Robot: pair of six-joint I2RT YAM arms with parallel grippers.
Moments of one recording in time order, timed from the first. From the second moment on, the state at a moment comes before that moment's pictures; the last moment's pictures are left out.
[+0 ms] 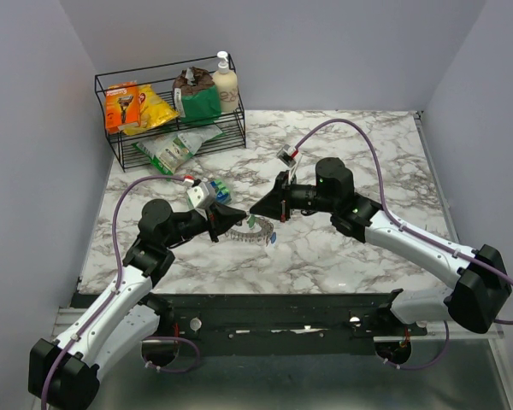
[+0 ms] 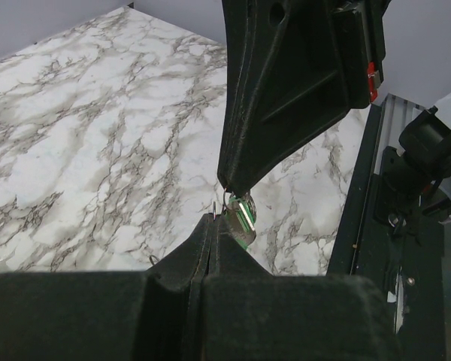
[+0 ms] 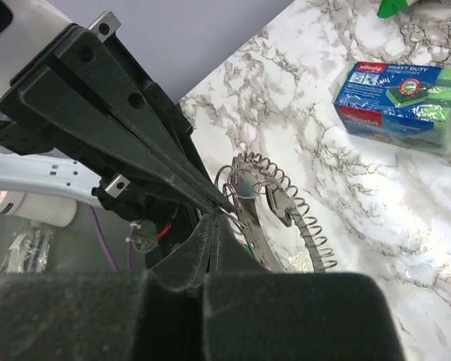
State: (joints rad) left arm -0.44 0.75 0.50 0.27 0.69 -0.16; right arm 0.78 1.31 0.98 0.13 -0.56 0.44
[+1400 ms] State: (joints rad) left arm -0.44 0.71 0.49 0.36 0.66 -0.28; right arm 0.78 1.28 0.94 0.15 -0.55 0.50
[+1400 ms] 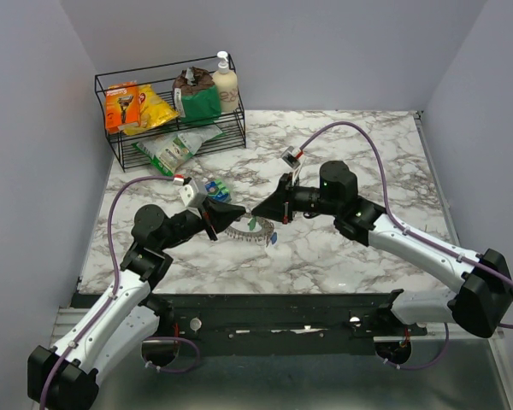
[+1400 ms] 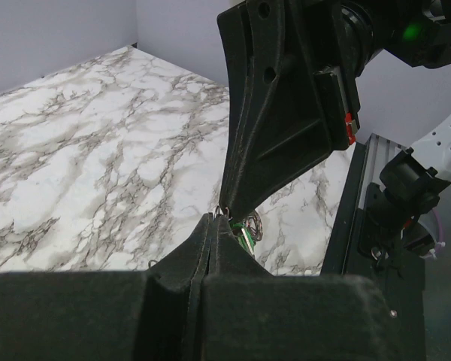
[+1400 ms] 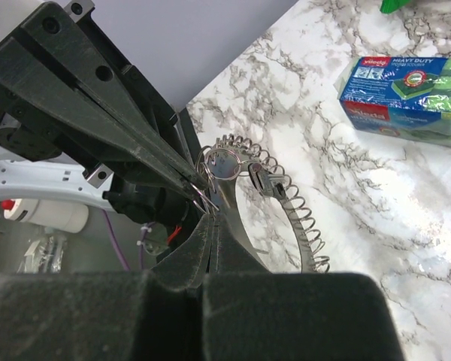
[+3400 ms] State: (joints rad) left arm -0.46 0.75 0.46 0.70 0.84 -0.43; right arm 0.78 1.17 0.85 0.37 -0.71 0.33
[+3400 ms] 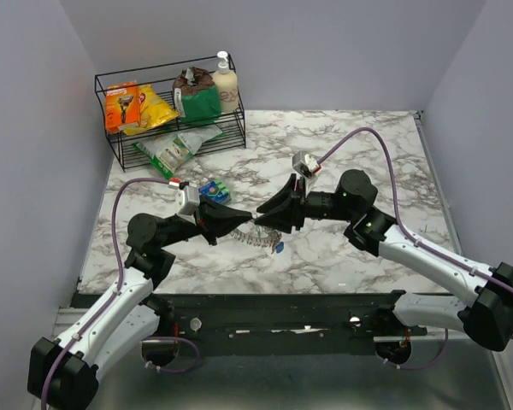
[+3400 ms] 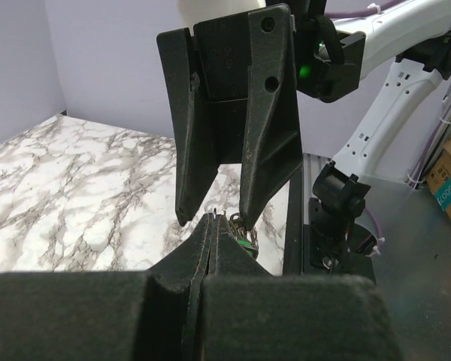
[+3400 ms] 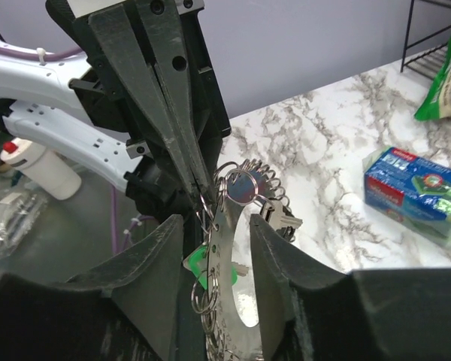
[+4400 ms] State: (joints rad) left arm -0.47 0.74 0.48 0.63 0.84 -0.39; right arm 0.78 1.17 0.86 0.28 -0.74 0.30
